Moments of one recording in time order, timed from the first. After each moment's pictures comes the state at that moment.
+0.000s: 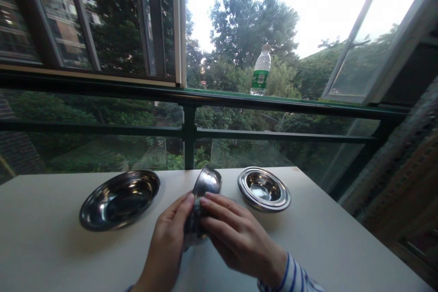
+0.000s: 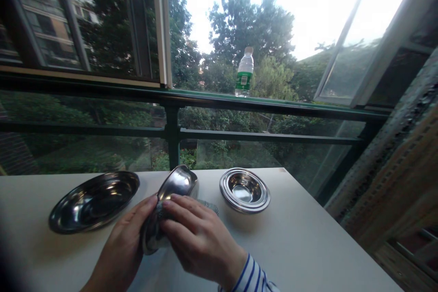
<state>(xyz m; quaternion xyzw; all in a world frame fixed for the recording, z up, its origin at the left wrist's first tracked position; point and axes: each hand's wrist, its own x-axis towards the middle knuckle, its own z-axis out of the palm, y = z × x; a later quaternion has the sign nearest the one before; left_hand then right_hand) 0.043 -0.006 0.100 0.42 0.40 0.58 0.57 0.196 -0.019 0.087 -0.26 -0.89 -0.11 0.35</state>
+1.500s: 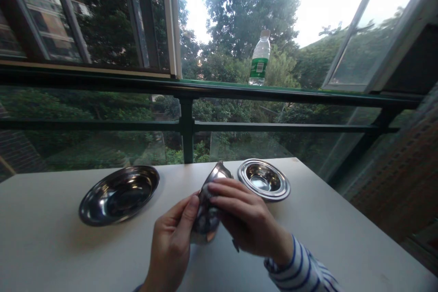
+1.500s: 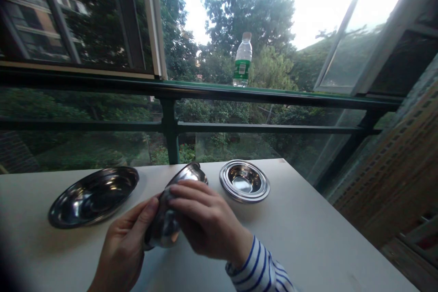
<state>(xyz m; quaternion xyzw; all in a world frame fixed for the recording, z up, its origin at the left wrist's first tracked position) 0.042 -0.014 0.072 0.48 0.39 0.58 0.54 0.209 -0.014 0.094 -0.27 -0.85 -0.01 0.46</state>
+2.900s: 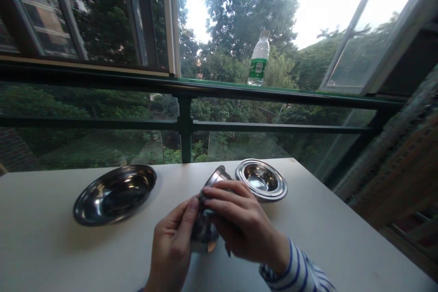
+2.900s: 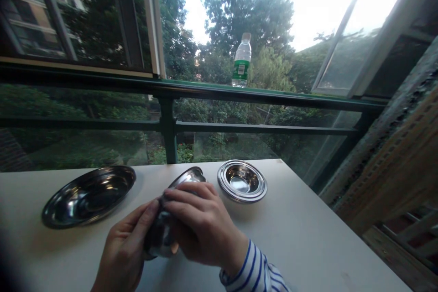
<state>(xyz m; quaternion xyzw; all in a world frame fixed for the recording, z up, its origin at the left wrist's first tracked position) 0.054 -0.022 0.078 0.43 0.41 0.59 0.55 0.206 -0.017 0.095 -0.31 -0.85 -0.04 0.42</state>
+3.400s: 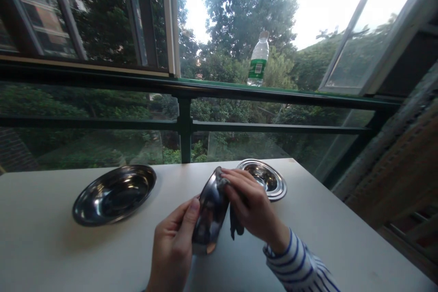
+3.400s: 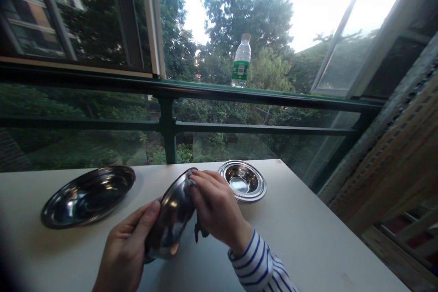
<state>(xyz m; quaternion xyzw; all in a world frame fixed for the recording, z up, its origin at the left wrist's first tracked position) 0.054 -0.023 0.076 0.42 0.42 0.57 0.56 0.210 -0.013 0.096 -0.38 -0.80 -0.03 0.47</state>
